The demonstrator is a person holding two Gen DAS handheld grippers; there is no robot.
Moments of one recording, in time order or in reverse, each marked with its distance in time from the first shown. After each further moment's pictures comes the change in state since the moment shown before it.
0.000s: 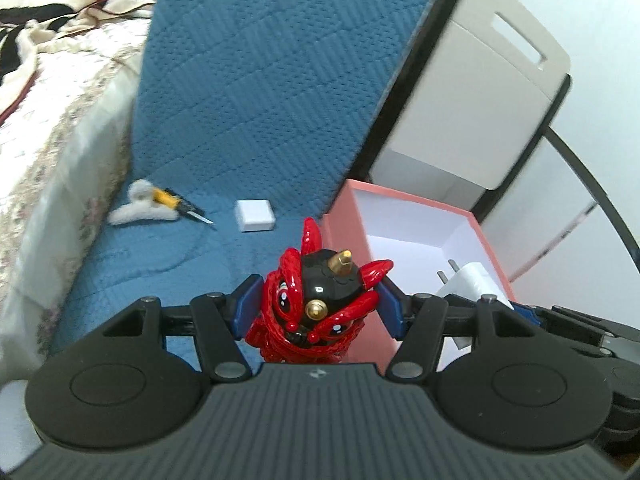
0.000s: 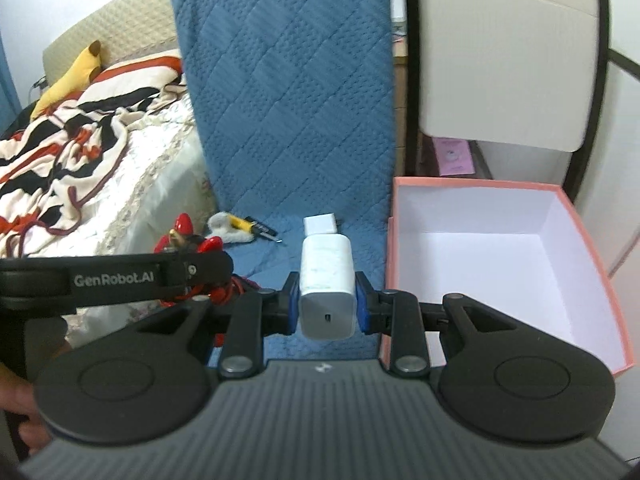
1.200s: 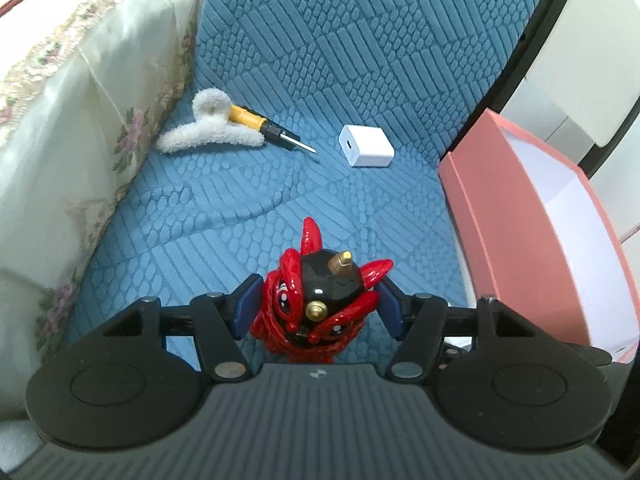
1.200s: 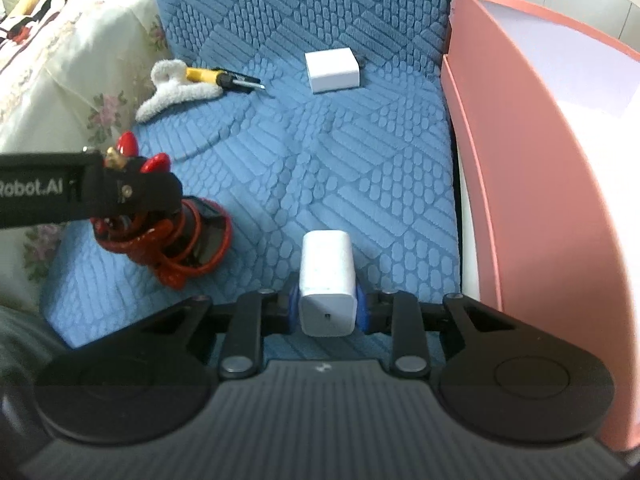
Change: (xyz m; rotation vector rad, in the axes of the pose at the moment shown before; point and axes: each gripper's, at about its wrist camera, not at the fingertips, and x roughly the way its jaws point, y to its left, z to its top) left arm 0.111 0.136 -0.030 -0.055 0.137 0.129; right arm 0.193 0.042 -0.091 0.008 0.296 -0.022
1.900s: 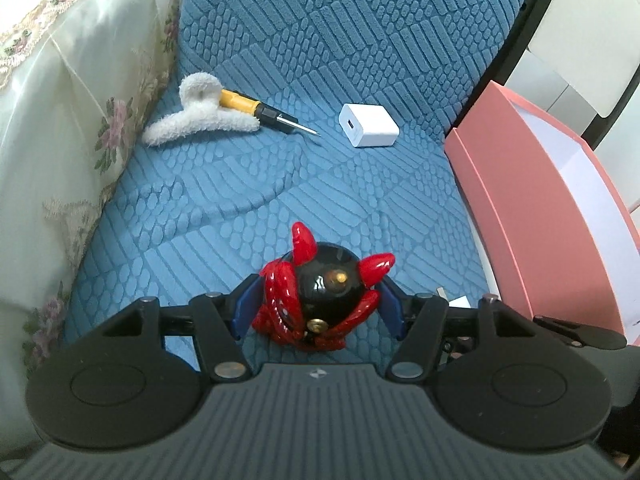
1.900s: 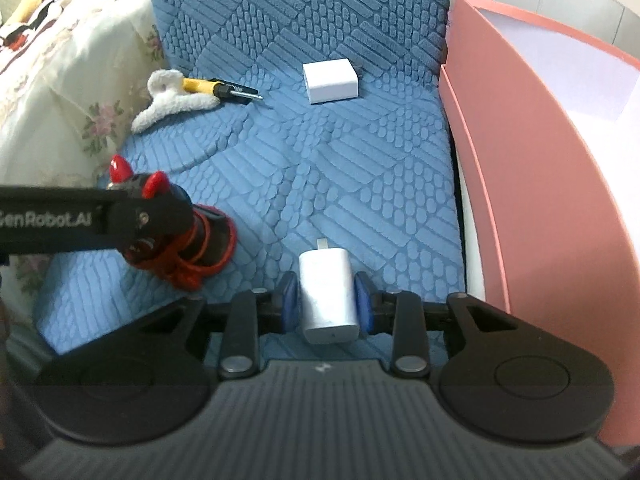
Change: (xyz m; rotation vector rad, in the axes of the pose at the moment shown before) left arm 0.030 0.008 -0.001 0.076 0.047 -0.010; right arm 0.015 0.005 -0.005 0.018 -0.029 -0.037
